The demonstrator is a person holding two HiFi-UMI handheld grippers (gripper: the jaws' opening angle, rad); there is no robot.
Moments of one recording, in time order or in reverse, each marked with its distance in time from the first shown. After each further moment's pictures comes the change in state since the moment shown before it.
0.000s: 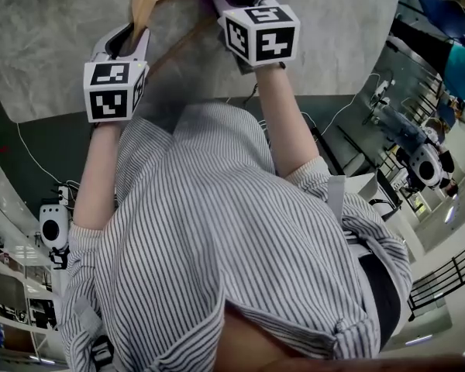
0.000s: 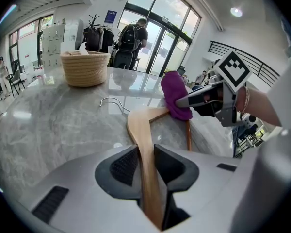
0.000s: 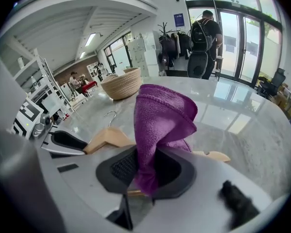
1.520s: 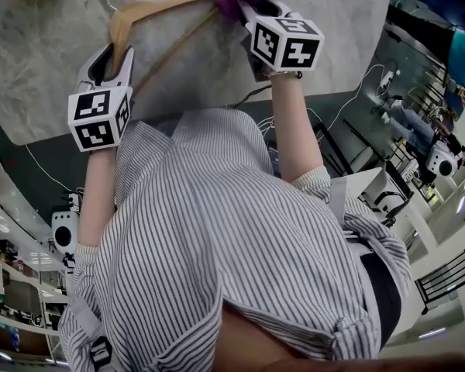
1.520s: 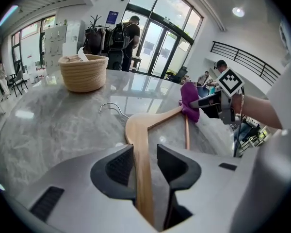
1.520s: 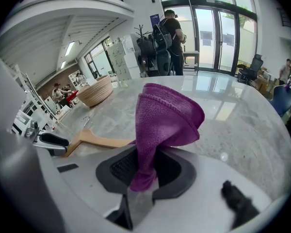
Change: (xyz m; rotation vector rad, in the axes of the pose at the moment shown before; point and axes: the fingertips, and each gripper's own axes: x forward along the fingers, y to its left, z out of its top) left arm -0.004 -0.005 0.012 -0.016 -0.005 0.025; right arm -0.036 -0.094 -0.029 0.194 -0.017 -0.097
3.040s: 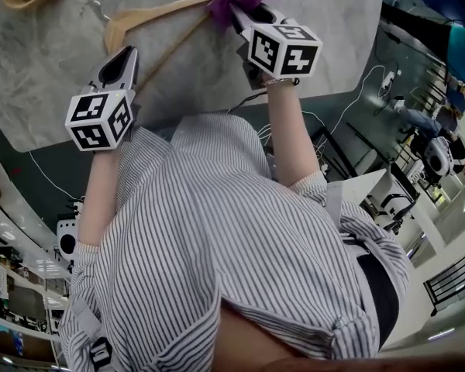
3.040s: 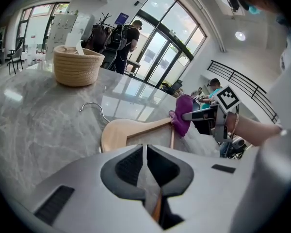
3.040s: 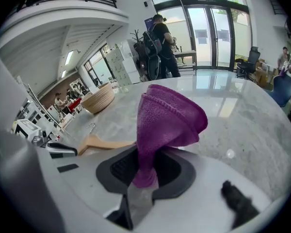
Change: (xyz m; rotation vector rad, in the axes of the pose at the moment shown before) left arm 0.009 -0.035 0.020 -0.119 -0.089 -0.158; right arm -0.017 -0.001 0.004 0.068 -0.041 0.046
